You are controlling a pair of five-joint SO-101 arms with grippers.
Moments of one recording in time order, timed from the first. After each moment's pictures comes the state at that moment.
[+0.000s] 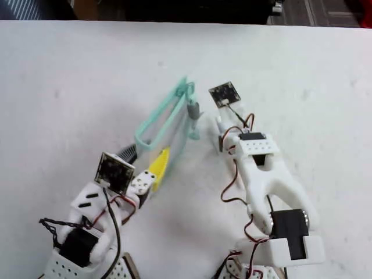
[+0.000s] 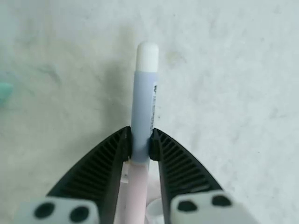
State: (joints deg) left arm 20.9 -104.6 86.9 44.3 -0.5; right arm -8.2 -3.8 43.6 31.5 19.2
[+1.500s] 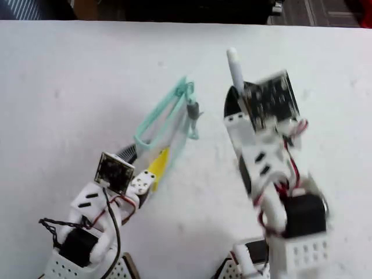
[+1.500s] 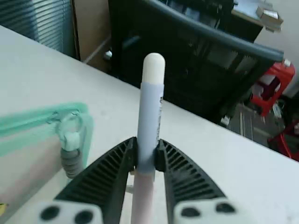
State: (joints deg) left arm 20.8 -104.6 86.9 44.3 -0.4; right arm -14.2 -60.2 25.6 57.0 18.9
